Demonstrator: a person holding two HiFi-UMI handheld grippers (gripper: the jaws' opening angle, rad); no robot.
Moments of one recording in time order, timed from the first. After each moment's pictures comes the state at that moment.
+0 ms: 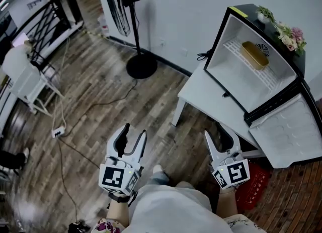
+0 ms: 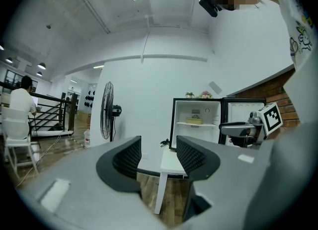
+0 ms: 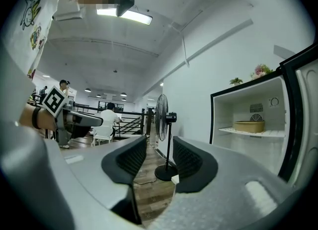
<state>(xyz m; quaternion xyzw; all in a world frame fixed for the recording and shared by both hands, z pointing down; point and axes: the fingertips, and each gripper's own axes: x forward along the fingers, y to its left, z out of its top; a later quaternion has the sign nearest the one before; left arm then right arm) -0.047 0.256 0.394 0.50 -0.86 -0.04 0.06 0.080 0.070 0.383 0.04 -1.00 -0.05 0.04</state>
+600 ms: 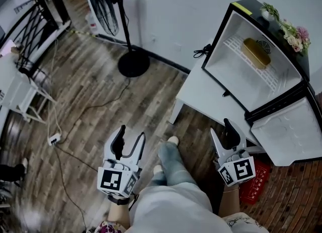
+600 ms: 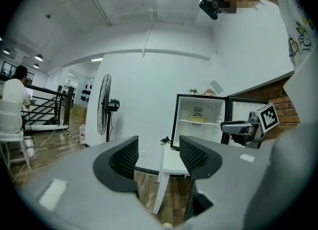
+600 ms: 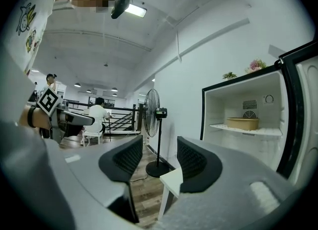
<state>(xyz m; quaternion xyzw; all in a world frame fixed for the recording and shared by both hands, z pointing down) -0.101 0.238 0.414 0.52 -0.85 -0.05 0.08 0.048 0.030 0.394 0.10 -0.99 -0.05 0.07</state>
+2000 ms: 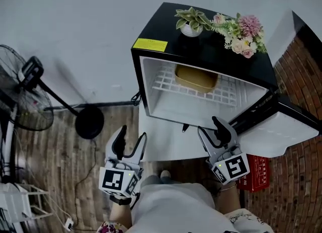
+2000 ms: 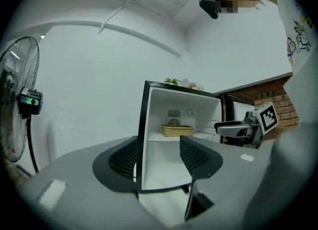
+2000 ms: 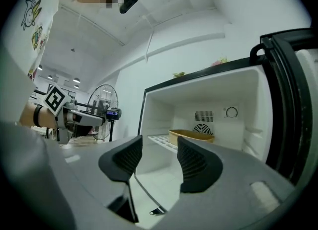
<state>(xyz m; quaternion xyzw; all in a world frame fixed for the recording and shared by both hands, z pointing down) -0.167 -0.114 0.359 0.74 -0.67 -0.03 0.04 0.027 -0.198 0.347 0.31 -0.95 -0.07 0.04</state>
